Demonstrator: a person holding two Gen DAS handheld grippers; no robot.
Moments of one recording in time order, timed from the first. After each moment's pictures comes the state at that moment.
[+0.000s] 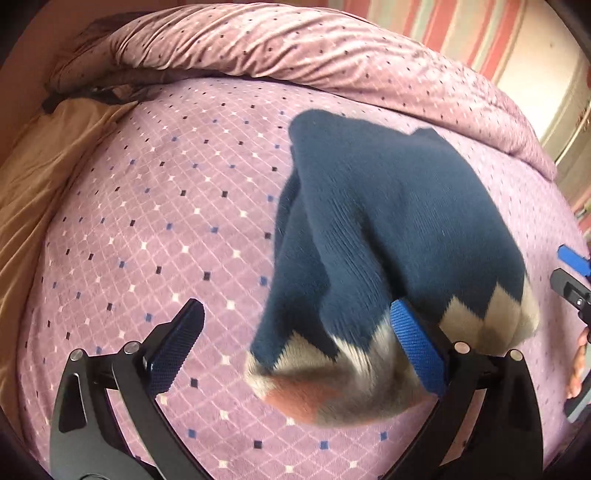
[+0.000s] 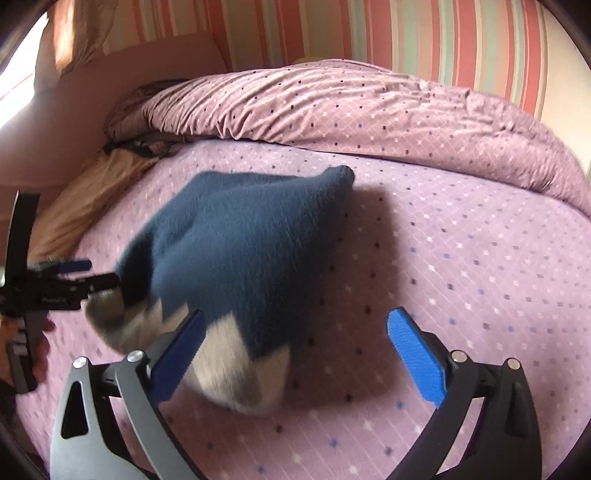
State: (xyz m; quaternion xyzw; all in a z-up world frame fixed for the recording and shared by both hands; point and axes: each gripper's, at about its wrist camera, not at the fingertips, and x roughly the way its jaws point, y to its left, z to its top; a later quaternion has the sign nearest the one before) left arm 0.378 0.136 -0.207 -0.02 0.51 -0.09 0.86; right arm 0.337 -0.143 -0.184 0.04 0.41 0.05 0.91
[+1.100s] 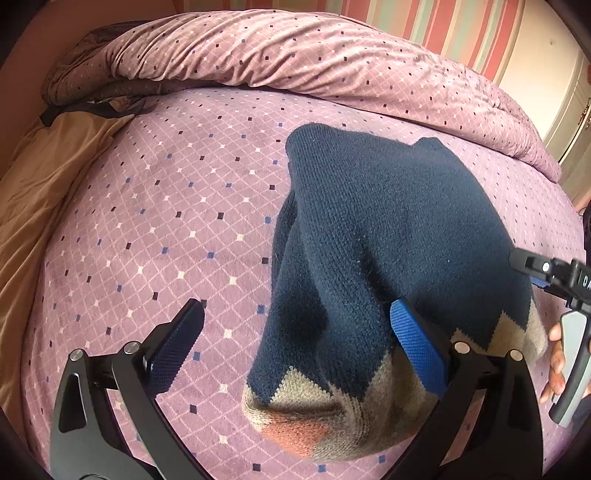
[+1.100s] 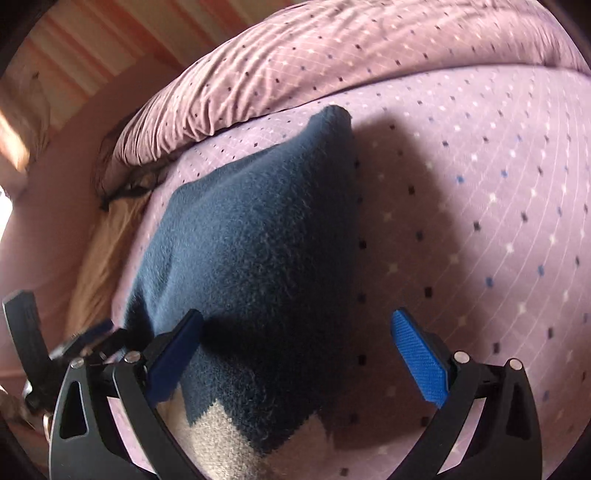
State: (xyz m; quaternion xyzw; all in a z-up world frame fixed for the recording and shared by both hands) left arm 0.392 0.124 -0.208 0.01 0.49 -0.09 0.87; right arm 0.399 -0.171 -0.247 0.24 0.47 0.07 0.85
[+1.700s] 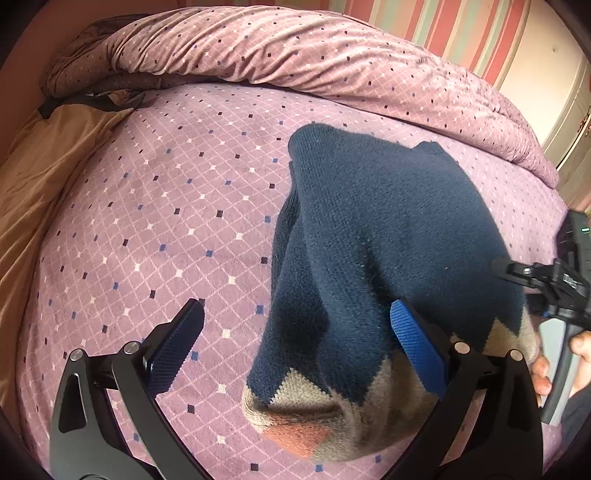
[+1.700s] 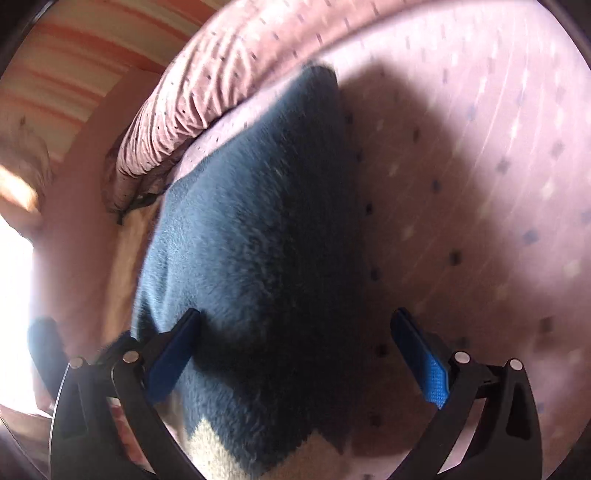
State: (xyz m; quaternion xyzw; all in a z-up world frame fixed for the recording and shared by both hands) left arm 0.394 0.129 -0.206 -0.02 0.50 -0.09 0.86; right arm 0.411 -0.183 -0.288 0.36 0.51 0.11 0.77
